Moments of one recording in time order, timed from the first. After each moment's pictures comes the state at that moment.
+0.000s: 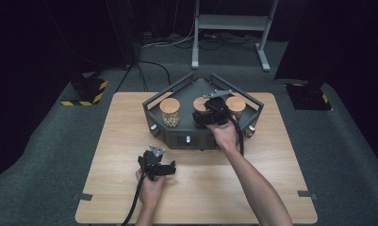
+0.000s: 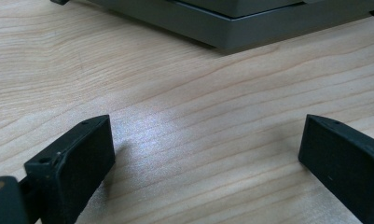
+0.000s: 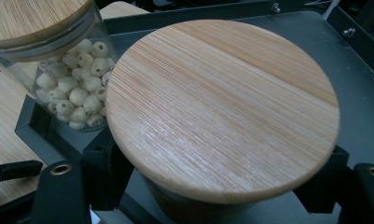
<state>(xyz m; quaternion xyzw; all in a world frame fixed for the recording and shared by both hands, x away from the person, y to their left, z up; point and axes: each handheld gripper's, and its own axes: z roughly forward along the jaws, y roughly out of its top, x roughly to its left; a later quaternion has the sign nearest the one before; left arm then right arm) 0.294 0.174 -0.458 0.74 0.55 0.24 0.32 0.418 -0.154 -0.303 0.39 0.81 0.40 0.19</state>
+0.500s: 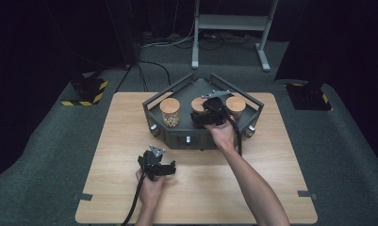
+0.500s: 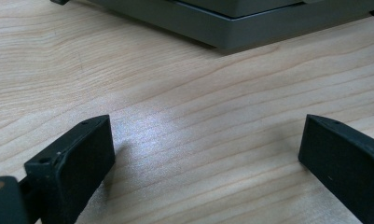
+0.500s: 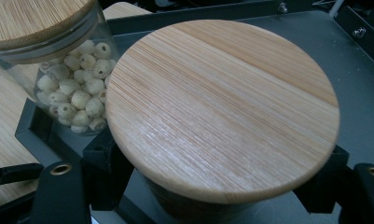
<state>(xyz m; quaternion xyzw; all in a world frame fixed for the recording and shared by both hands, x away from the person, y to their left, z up) 0.294 0.174 -0.458 0.74 0.55 0.24 0.32 0.420 -0.150 -0.306 0.39 0.81 0.40 0.19</state>
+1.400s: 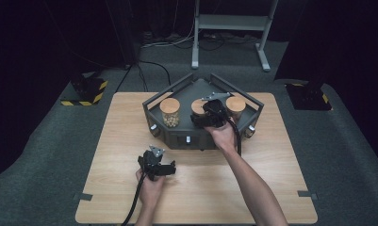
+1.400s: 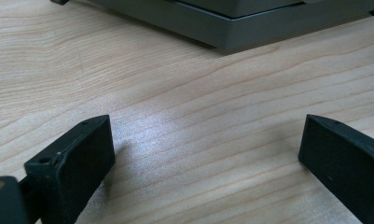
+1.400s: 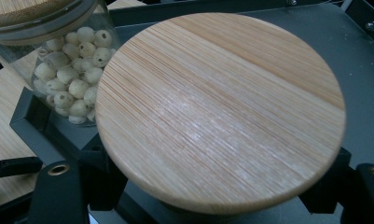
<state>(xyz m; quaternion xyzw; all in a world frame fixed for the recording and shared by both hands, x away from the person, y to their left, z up) 0.294 0.174 -0.458 0.74 0.55 0.24 0.32 0.423 -0.154 -0.315 0.38 0.81 0.40 0.18</state>
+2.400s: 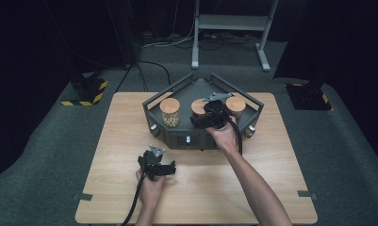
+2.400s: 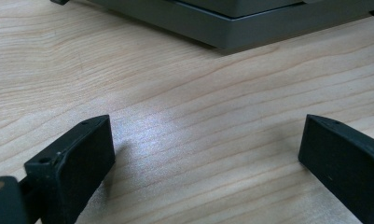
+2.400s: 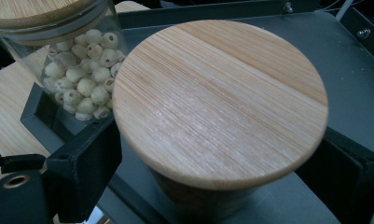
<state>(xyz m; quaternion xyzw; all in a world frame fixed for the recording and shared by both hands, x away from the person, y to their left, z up) 0.294 0.174 -0.458 0.74 0.55 0.24 0.32 0.414 -0.158 -0.312 0.37 0.81 0.41 0.19</state>
